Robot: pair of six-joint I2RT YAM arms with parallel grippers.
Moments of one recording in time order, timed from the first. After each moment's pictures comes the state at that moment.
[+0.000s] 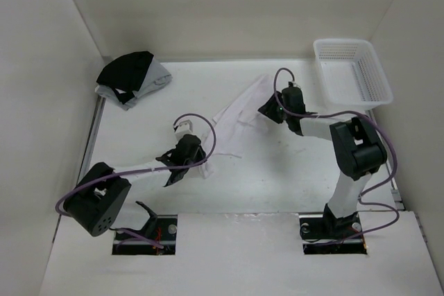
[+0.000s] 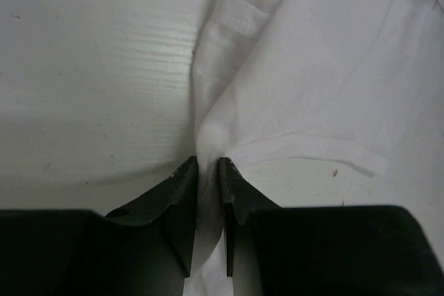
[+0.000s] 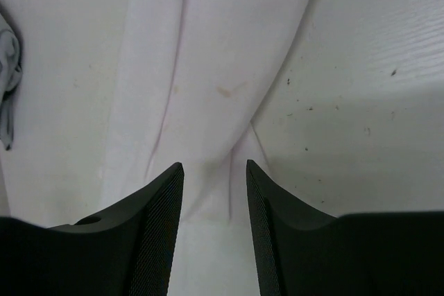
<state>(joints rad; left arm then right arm) -0.66 1.34 0.42 0.20 -0.29 -0.79 0.31 1.81 0.96 0.28 -0.06 0.81</state>
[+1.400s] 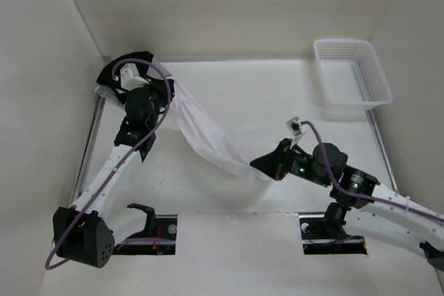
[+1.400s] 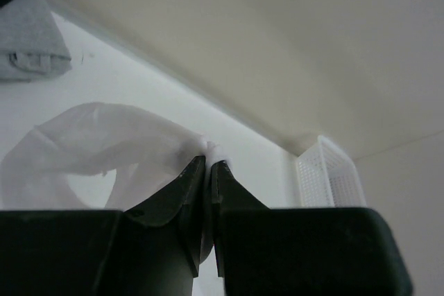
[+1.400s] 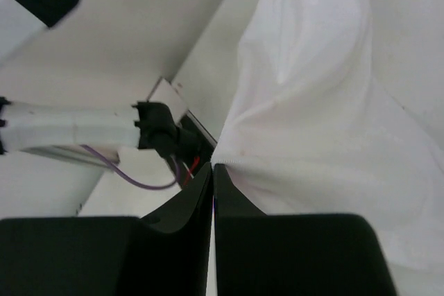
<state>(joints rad) -0.25 1.08 0.85 0.20 -0.21 -0.79 0.99 0.64 0.68 -0.16 -0.05 0.74</state>
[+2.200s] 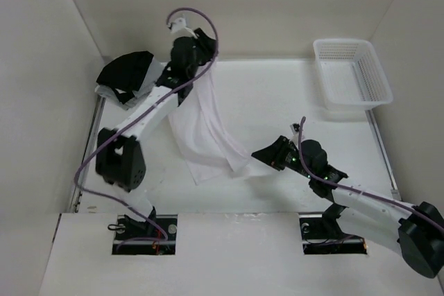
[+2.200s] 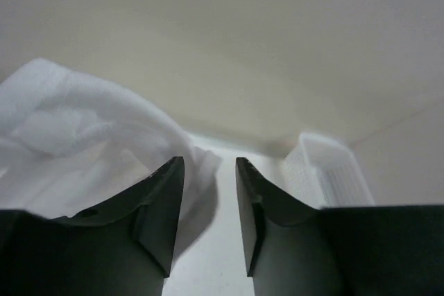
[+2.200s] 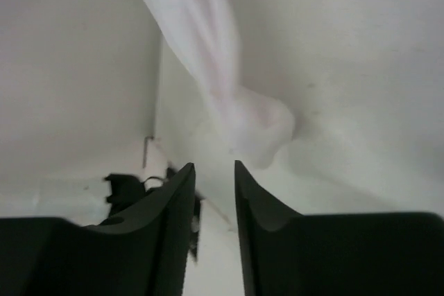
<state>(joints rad) -0.40 1.65 1.50 0.16 -0.20 -0.63 0.68 0.91 0.33 0.34 -0.21 1.09</state>
